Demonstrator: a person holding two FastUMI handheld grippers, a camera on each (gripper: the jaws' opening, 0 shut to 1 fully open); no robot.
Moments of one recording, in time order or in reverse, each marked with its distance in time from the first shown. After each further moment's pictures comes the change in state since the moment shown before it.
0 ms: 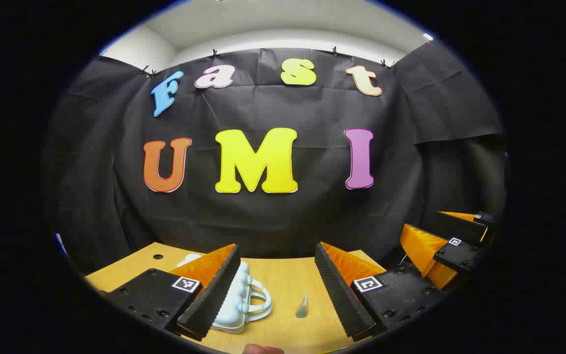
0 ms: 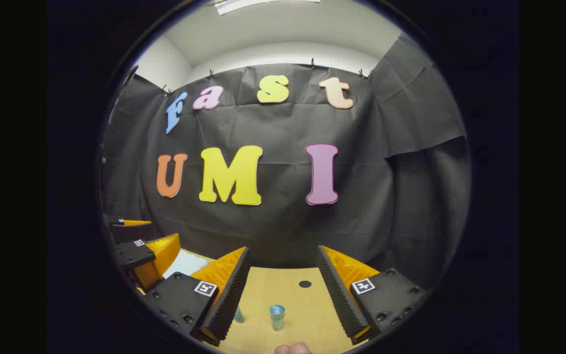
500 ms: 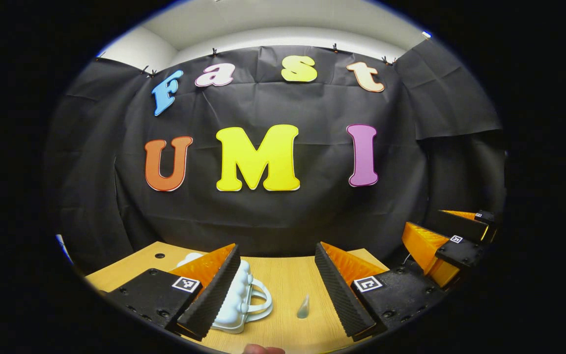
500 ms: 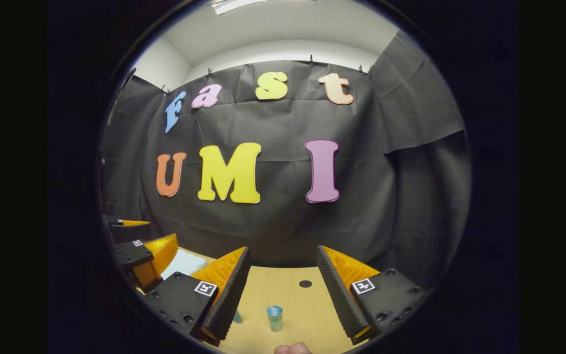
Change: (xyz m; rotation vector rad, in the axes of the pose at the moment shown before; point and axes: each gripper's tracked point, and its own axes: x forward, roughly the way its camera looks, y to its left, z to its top) left arm 0.006 -0.003 -0.003 0.010 0.016 0.018; right arm 0.014 -0.004 -0.004 0.014 0.014 0.014
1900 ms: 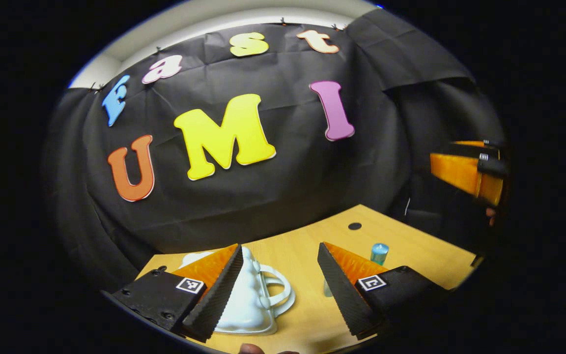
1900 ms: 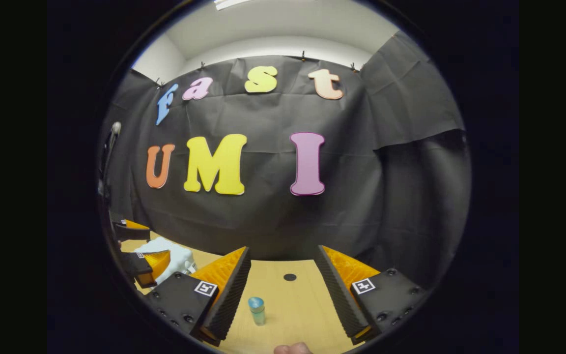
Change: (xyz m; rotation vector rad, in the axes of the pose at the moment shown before) left arm 0.033 0.008 -0.078 0.312 0.175 -0.185; right arm -0.006 -0.046 -0.030 -0.012 0.035 -0.110
